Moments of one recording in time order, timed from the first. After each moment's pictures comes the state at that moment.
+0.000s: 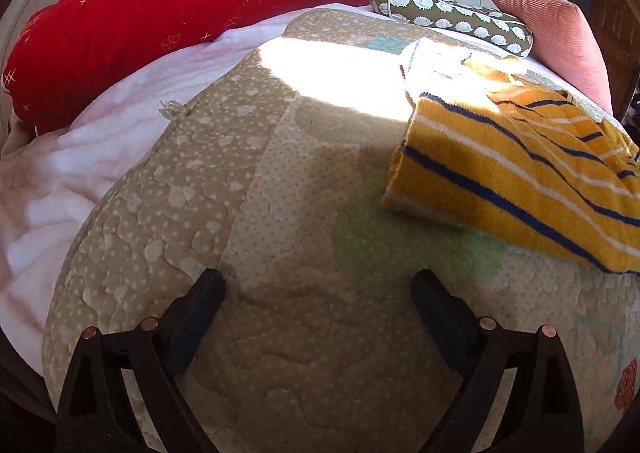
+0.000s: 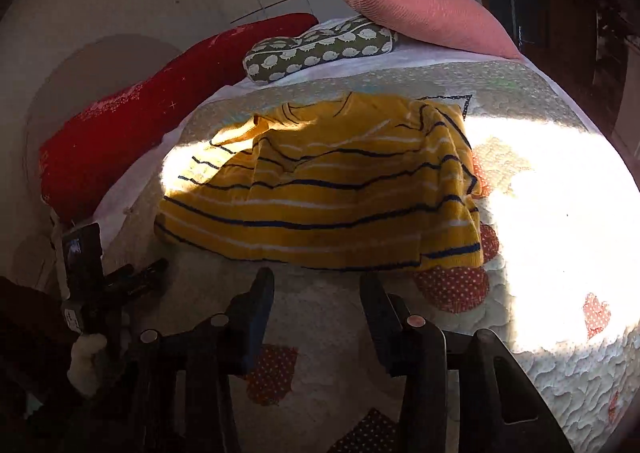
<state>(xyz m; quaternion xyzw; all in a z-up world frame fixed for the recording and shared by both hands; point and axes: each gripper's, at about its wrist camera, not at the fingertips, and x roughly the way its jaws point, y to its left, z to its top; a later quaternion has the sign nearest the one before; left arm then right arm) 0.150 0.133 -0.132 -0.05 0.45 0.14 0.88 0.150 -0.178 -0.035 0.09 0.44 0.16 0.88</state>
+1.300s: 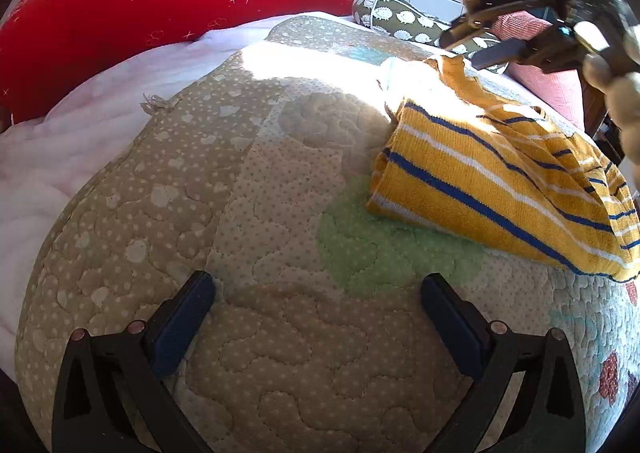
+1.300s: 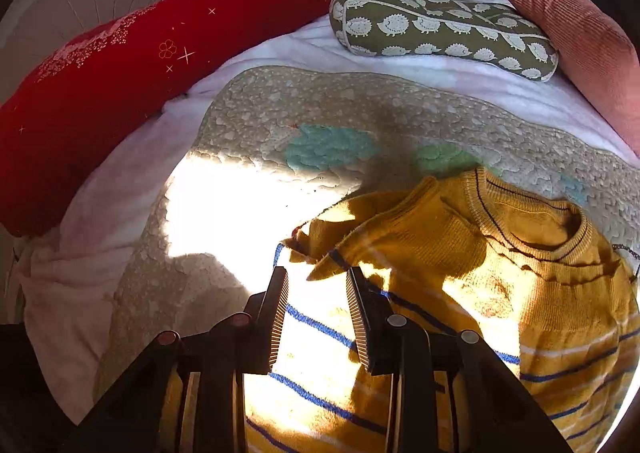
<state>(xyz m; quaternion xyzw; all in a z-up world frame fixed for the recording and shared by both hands) 0.146 0.141 -0.132 -0.09 0.43 0.08 0.90 0.346 0.054 -0.050 0.01 0.52 0.17 0.84</state>
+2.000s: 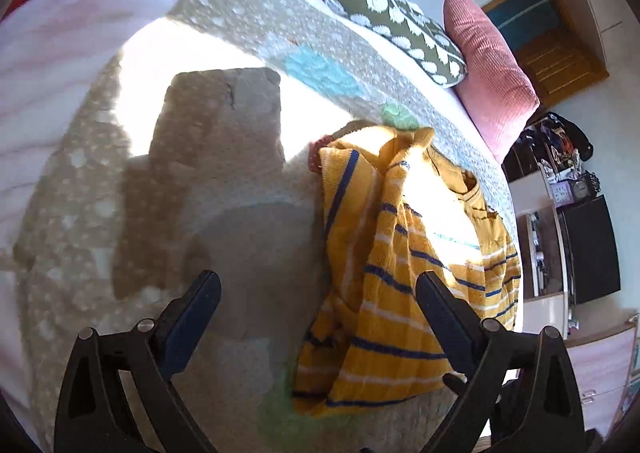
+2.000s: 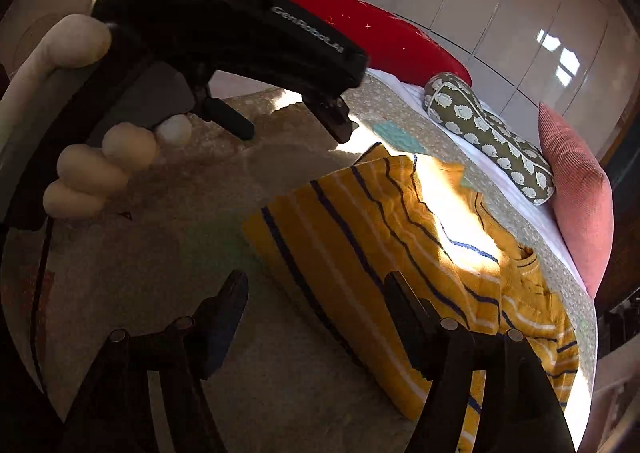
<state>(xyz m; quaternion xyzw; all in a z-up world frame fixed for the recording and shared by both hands) 0.313 0.198 -0.106 -0.27 0.55 -0.14 0.78 0.177 0.089 -0.089 -0.28 0.36 0.26 0.85</state>
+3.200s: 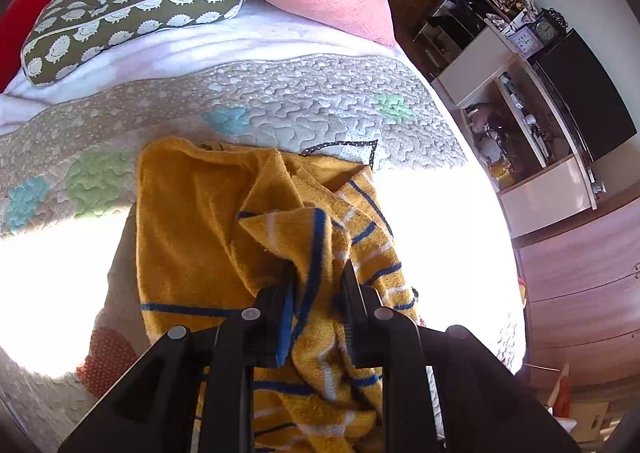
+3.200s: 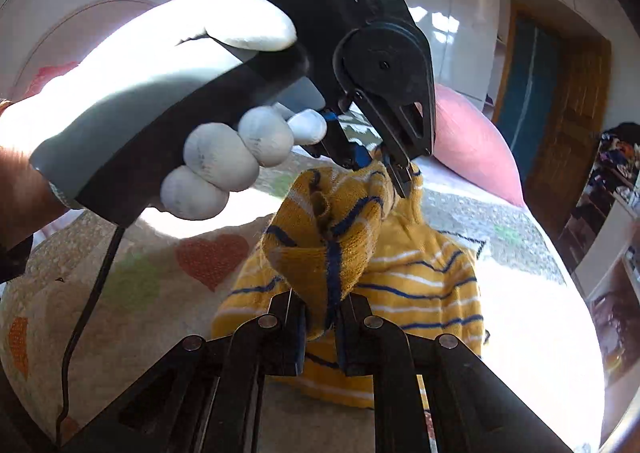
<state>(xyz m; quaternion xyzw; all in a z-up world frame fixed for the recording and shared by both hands) 0.360 -0.129 -0.014 -0.03 0.58 -0.25 0.77 0.172 -0.143 -0.043 -0.05 0.34 0.09 0.94</state>
